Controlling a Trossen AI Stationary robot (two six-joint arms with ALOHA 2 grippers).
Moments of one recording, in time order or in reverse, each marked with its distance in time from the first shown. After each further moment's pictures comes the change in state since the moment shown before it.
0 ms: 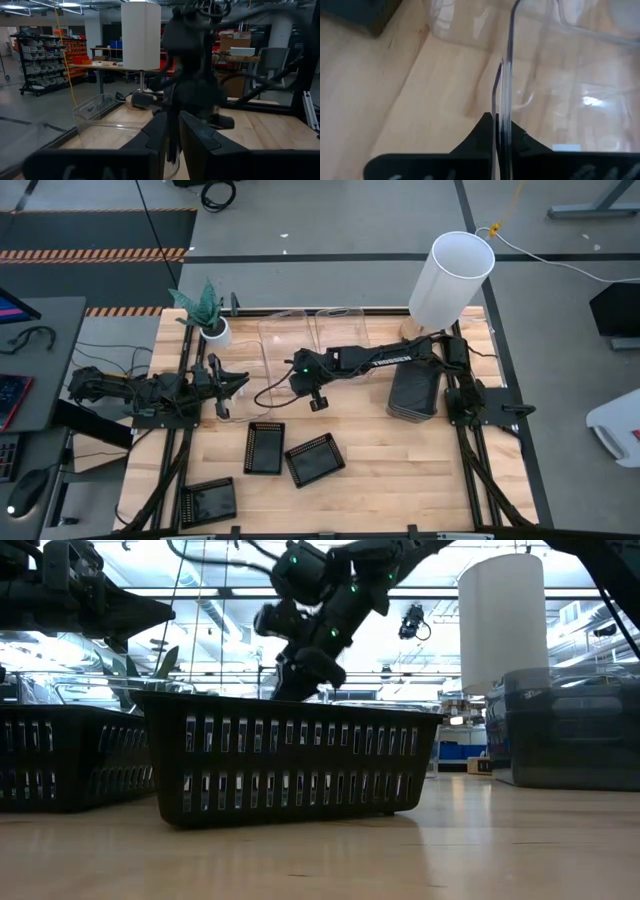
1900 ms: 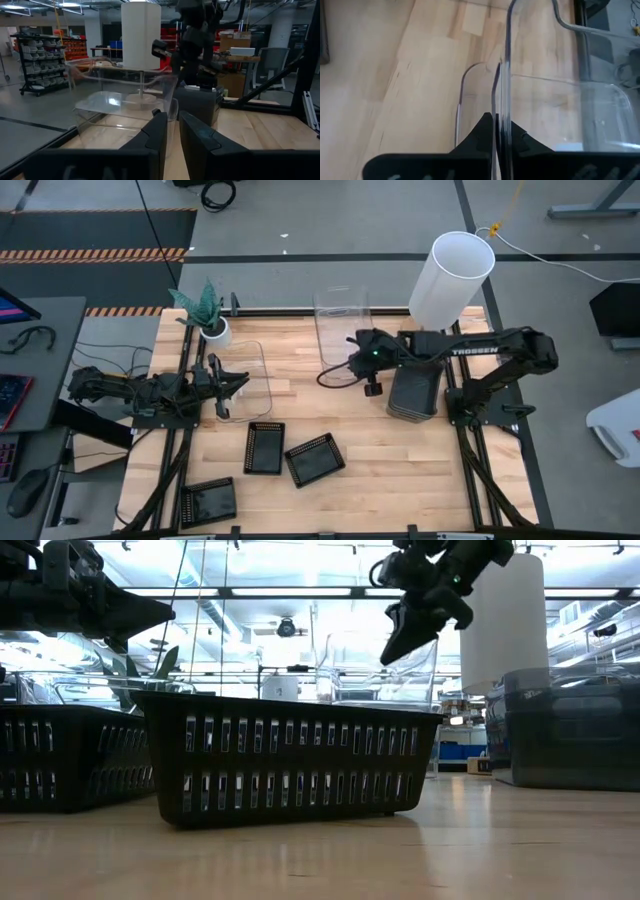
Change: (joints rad) left arm 0.000 0.000 0.000 0.000 0.000 0.000; right arm -0.055 -0.673 -0.531 -0.075 0.090 0.059
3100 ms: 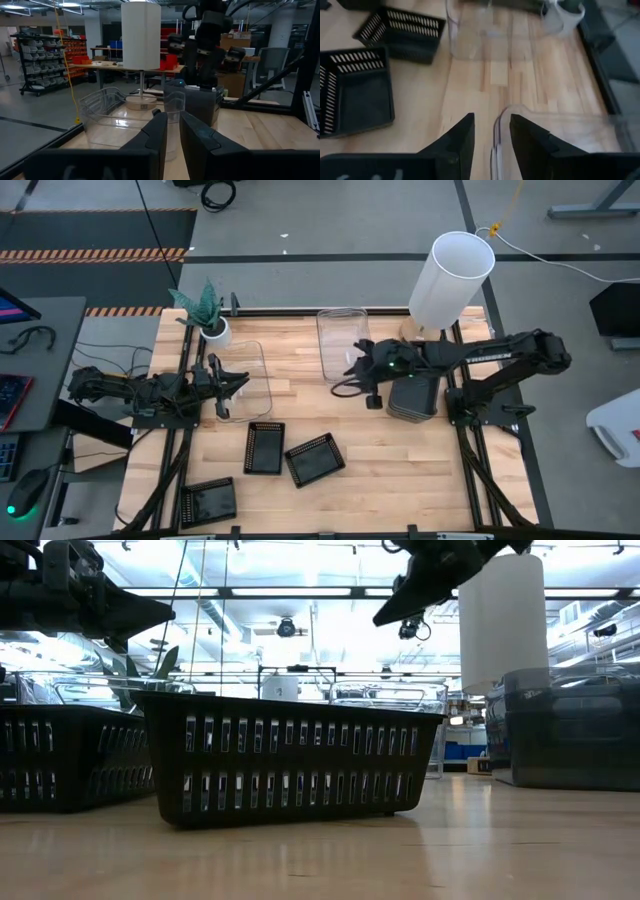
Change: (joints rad) left arm 0.000 0.000 0.000 0.000 0.000 0.000; right arm 0.109 -0.099 -0.083 0.188 -0.066 0.206
